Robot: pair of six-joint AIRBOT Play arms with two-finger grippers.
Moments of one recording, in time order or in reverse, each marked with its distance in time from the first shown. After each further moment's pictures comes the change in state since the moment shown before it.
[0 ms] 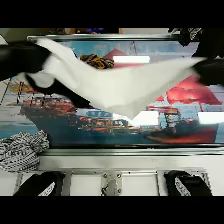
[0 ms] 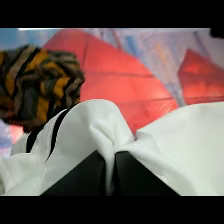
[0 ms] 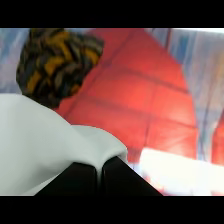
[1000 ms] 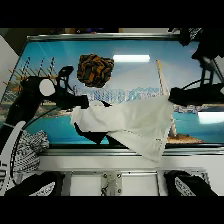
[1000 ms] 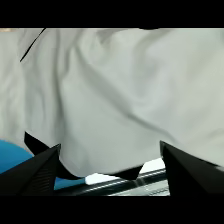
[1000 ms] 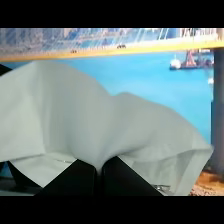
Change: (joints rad) left arm 0.067 -0.354 -0.449 -0.044 -0.076 -0.054; right arm -0.037 -0.231 -0.293 -0.042 0.165 0.187
